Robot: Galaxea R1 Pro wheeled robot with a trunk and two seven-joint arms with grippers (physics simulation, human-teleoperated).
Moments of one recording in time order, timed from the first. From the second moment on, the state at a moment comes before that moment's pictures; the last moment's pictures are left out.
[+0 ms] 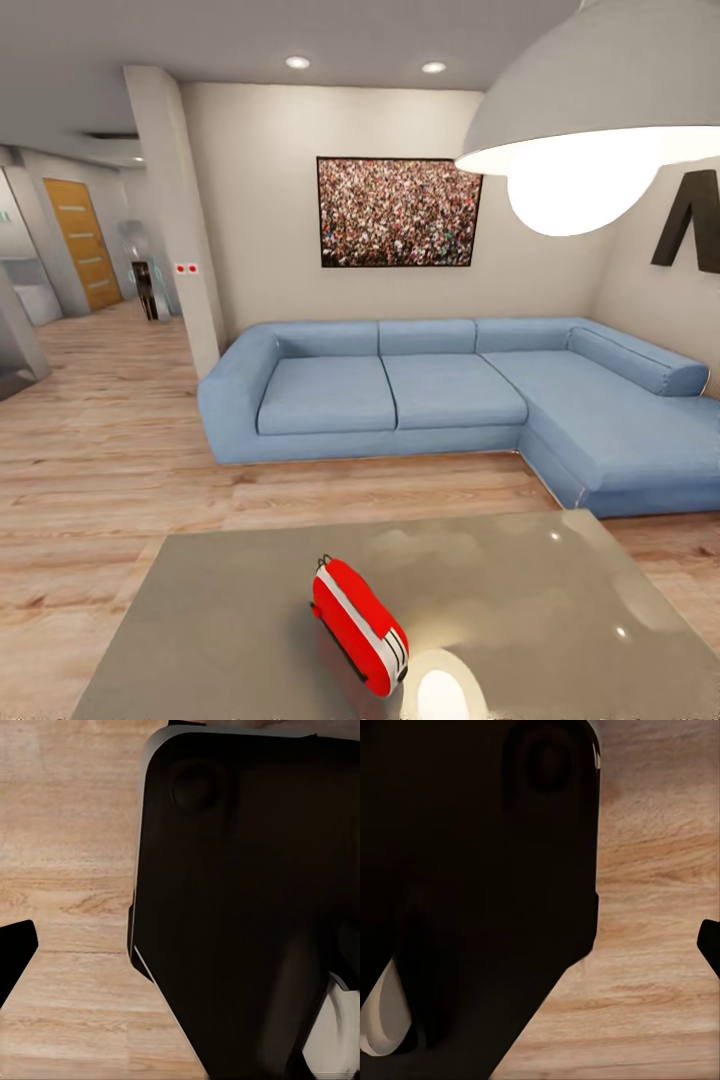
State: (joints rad) left arm 0.00 0.01 0.02 -0.04 0.10 -0.04 0.01; right arm 0.00 0.00 -0.01 0.00 -0.01 -0.05 0.00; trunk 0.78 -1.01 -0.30
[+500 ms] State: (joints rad) left arm 0.00 0.01 0.02 -0.04 0.10 -0.04 0.01; right arm 0.00 0.00 -0.01 0.00 -0.01 -0.05 0.00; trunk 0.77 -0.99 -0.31
